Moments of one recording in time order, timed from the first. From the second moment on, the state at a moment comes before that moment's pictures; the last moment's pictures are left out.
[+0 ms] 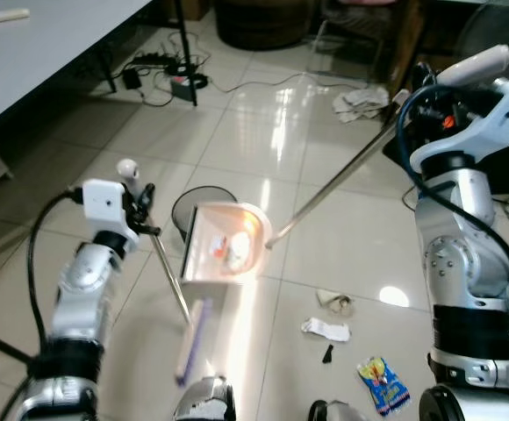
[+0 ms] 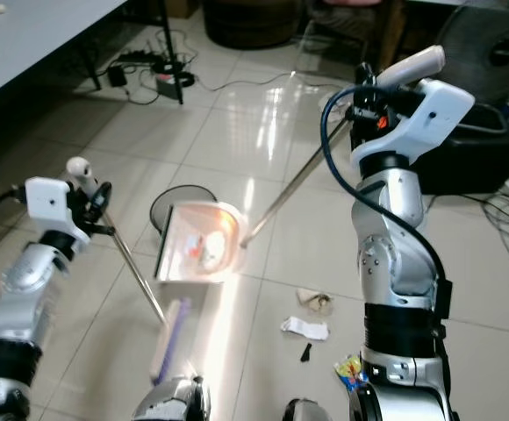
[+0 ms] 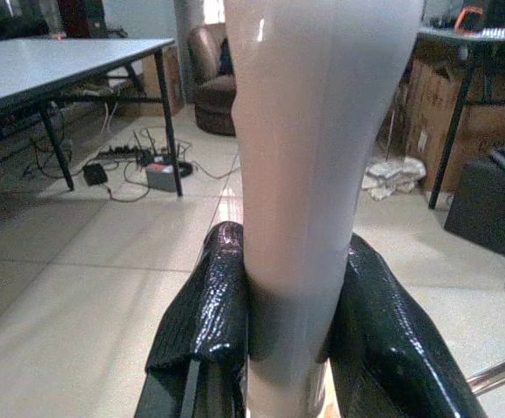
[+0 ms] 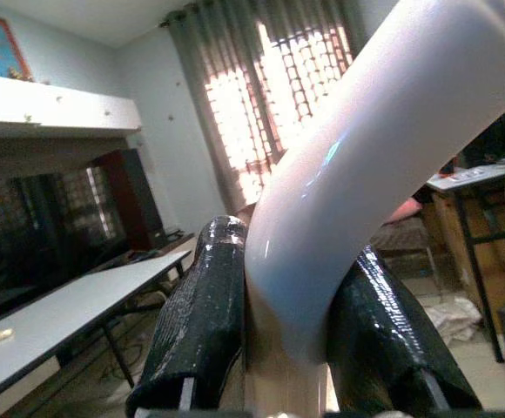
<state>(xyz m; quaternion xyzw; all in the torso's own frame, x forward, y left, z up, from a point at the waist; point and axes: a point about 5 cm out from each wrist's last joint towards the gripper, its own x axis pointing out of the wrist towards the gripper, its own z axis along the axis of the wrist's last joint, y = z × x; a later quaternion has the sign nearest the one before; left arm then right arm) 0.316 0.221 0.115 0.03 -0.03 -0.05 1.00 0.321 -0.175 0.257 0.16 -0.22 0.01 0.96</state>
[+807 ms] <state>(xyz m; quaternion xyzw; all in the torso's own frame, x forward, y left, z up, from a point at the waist) 0.302 0.203 0.134 0.10 -0.04 -0.05 0.99 0.317 -0.183 0.278 0.19 -0.20 0.01 0.96</state>
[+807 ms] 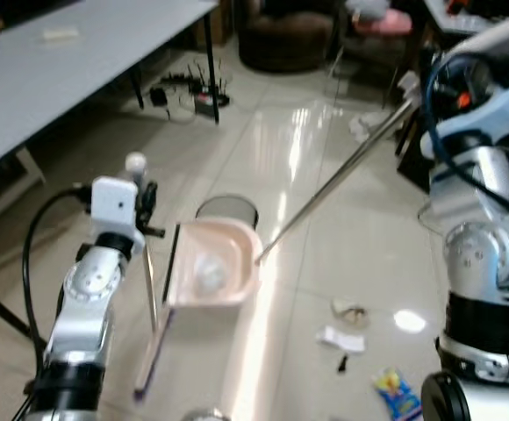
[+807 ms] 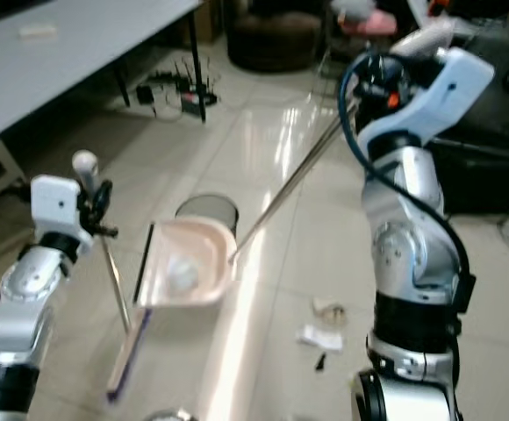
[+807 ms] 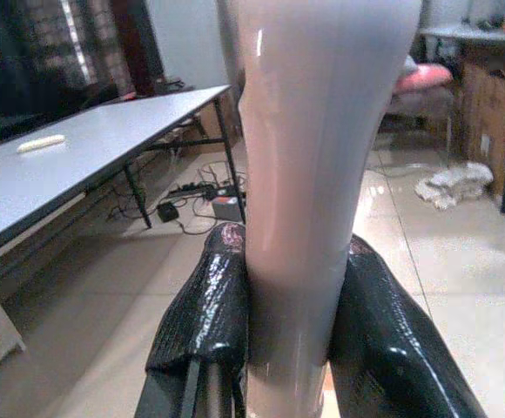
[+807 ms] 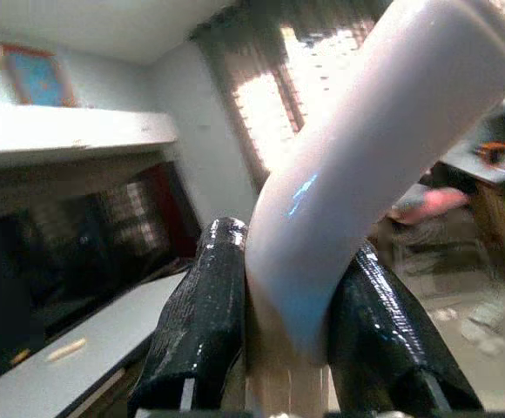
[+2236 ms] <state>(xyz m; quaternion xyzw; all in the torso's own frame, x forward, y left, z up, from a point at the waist) 0.297 0.203 0.136 0.10 -0.04 -0.03 0.99 0.319 -0.189 0.285 0.22 -0.22 0.00 0.95</state>
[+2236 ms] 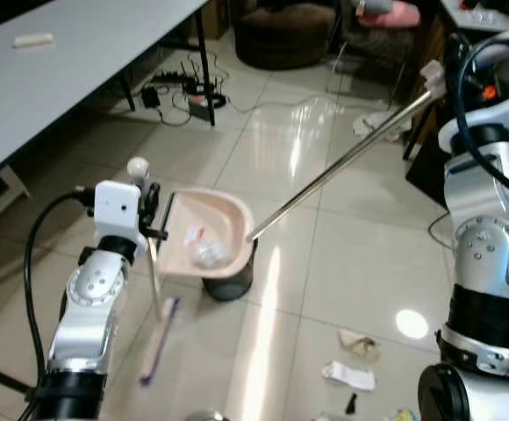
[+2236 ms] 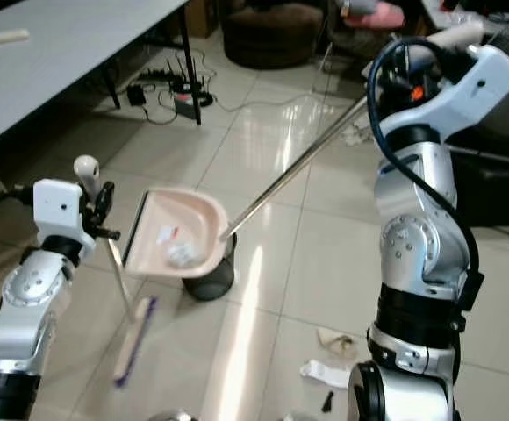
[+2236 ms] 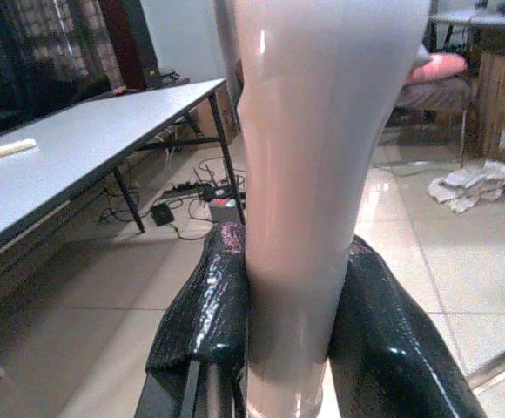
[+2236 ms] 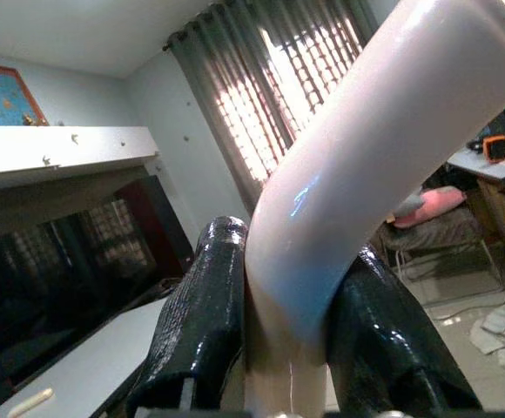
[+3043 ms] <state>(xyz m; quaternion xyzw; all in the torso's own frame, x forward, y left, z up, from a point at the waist) 0.298 0.191 0.133 0.09 -0.03 -0.06 0.99 0.315 -0.204 0.264 0.20 -0.20 -0.04 0.96</state>
